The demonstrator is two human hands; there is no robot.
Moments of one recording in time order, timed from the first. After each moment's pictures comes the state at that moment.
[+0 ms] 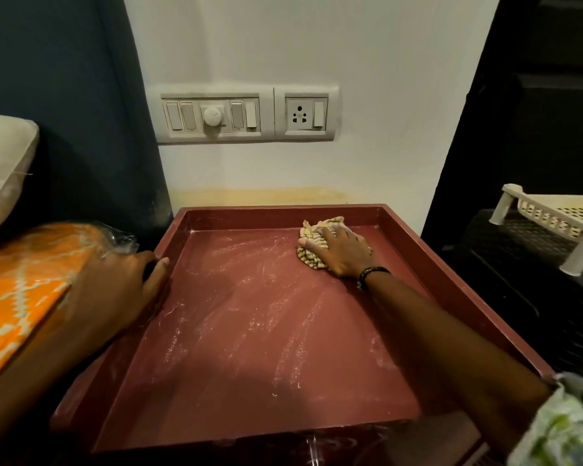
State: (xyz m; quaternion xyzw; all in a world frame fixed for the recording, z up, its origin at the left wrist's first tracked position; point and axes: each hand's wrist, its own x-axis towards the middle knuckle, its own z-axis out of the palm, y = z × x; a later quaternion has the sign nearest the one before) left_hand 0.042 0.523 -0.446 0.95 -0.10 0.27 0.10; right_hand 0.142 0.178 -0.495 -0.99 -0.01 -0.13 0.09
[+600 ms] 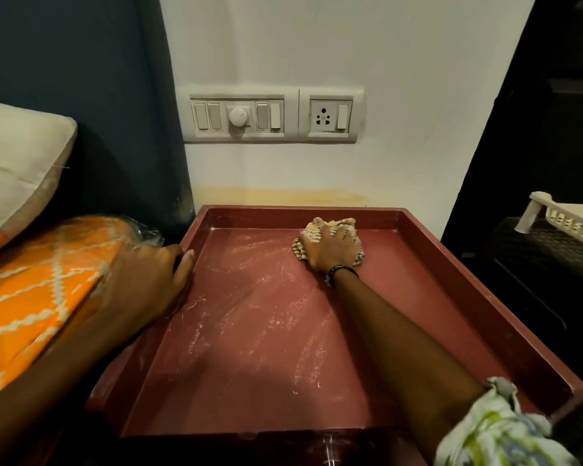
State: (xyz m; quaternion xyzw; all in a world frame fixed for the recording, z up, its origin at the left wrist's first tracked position) left_hand 0.043 0.524 -0.445 0.96 -0.09 0.27 0.08; right_hand 0.160 0.252 -0.495 -0.98 0.16 -0.10 0.12
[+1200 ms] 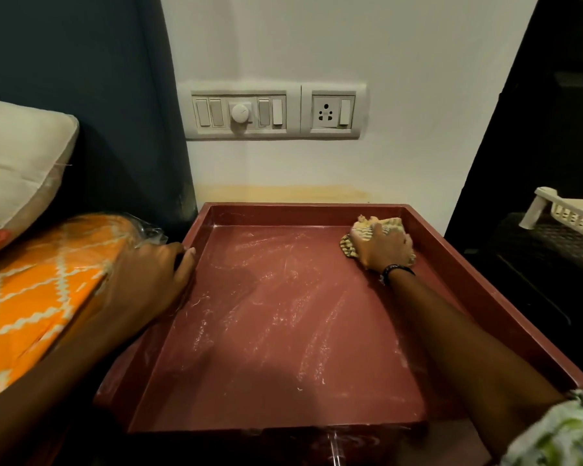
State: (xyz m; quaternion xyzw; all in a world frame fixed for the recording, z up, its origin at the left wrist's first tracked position) left_hand 0.043 0.526 -0.447 0.95 -0.08 0.27 0.11; right_hand 0.153 0.165 -0.502 -0.96 0.19 -0.18 0.10
